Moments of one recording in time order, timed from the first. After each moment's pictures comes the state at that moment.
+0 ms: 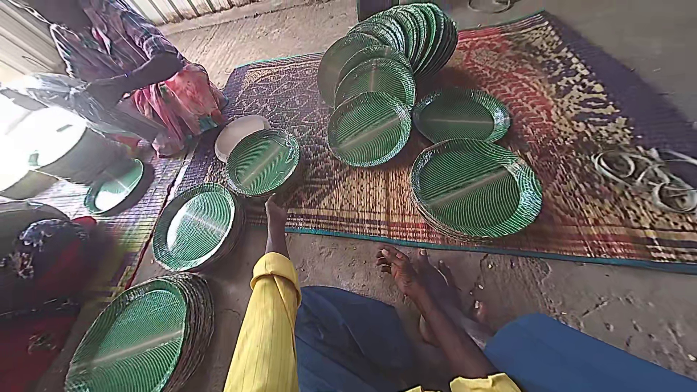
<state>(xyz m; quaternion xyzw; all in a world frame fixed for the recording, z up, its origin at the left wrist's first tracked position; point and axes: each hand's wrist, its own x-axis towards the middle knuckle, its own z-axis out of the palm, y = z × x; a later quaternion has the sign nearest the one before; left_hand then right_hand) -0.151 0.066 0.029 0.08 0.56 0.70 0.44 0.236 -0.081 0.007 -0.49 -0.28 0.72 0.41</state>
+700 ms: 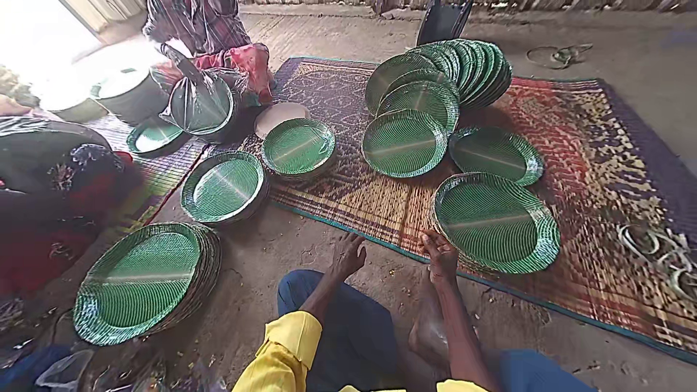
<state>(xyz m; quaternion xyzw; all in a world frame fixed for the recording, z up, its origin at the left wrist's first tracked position) 0.030 -0.091 0.037 0.68 0.66 0.25 0.21 0.268 -0.043 0.086 -0.51 -0.48 0.47 0.53</state>
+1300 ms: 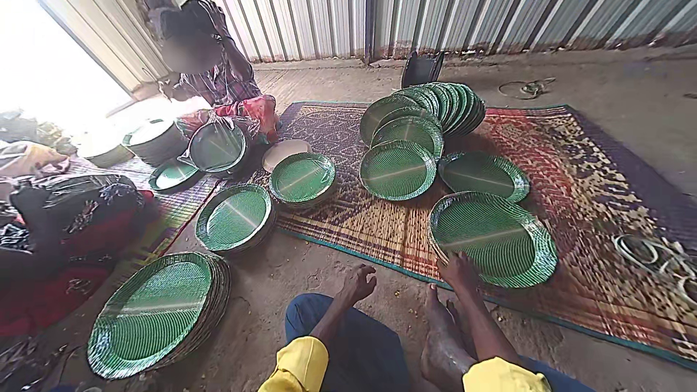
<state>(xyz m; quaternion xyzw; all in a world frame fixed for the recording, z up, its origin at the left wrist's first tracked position) 0.042 -0.094 0.044 0.66 0.62 0.17 0.38 0.332 0.006 0.065 -0.72 -0.67 0.15 0.06</state>
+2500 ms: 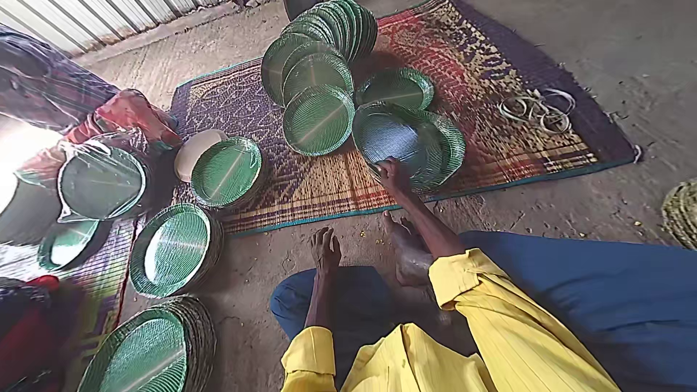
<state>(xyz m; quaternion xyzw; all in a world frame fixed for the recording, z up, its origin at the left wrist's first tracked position) 0.050 -0.130 0.006 0.72 0.60 0.35 0.08 0.311 0.003 0.115 -0.64 -0.68 0.16 0.33</state>
